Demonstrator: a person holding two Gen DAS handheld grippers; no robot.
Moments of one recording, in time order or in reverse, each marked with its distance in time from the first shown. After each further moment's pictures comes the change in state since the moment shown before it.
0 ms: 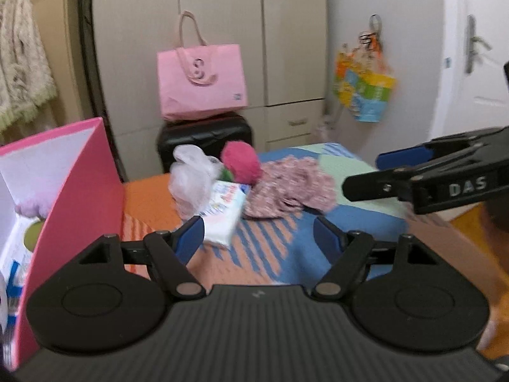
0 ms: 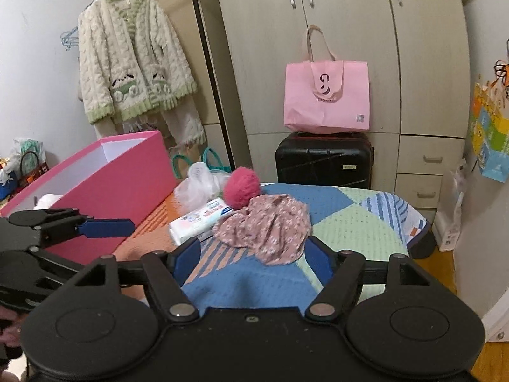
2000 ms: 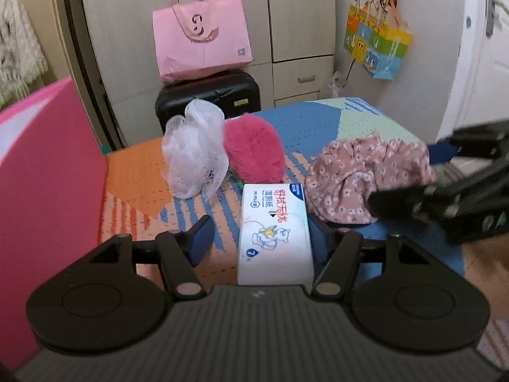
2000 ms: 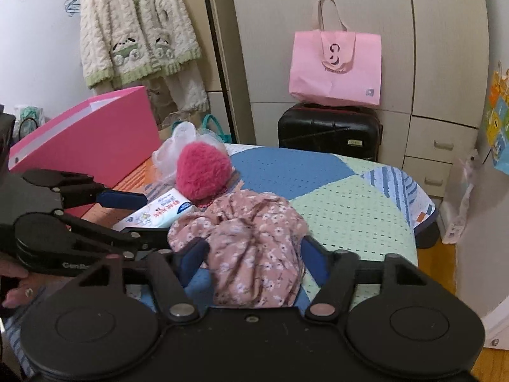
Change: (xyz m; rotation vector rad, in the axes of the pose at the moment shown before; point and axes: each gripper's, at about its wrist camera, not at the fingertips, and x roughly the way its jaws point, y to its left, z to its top) left arm 0.059 0.006 -0.004 -0.007 0.168 -0.005; right arm 0.038 -0.019 -0.021 -0.038 0.113 0.013
